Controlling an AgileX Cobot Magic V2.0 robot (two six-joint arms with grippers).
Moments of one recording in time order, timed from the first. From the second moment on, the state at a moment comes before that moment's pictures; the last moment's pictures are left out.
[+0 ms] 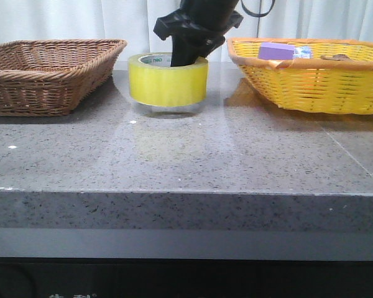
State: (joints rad) left arm -0.29 0.78 -0.90 -0.19 0.62 0.14; right arm 0.43 2.16 -2.10 0.20 0.94 -0.40
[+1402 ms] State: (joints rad) left arm -0.29 0.78 -0.90 -0.19 0.62 0.14; right arm 0.43 1.43 -1.63 0.22 0.98 -0.11
